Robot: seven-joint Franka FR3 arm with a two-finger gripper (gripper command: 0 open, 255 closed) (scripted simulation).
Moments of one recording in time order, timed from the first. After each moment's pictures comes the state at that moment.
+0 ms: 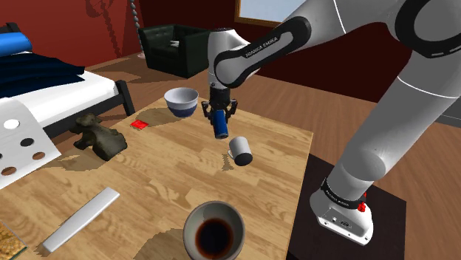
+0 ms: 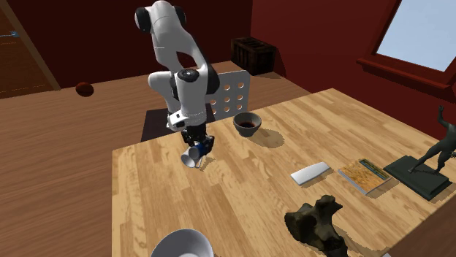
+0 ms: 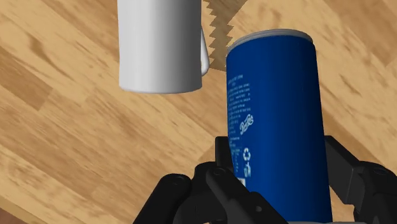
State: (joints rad) arm -0.11 -0.06 0.30 -2.27 0.03 2.22 0.80
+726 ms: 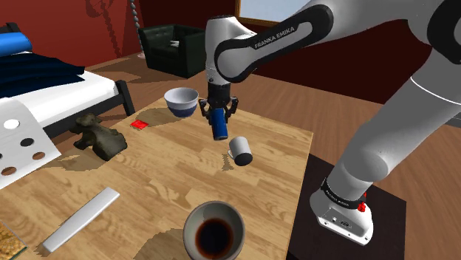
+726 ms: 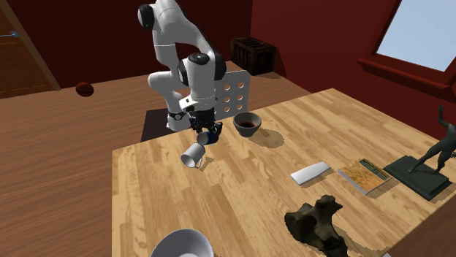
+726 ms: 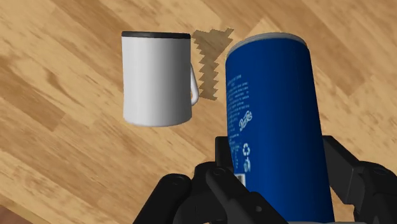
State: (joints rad) arm -0.07 -0.17 0.35 -2.28 0.07 2.13 0.85
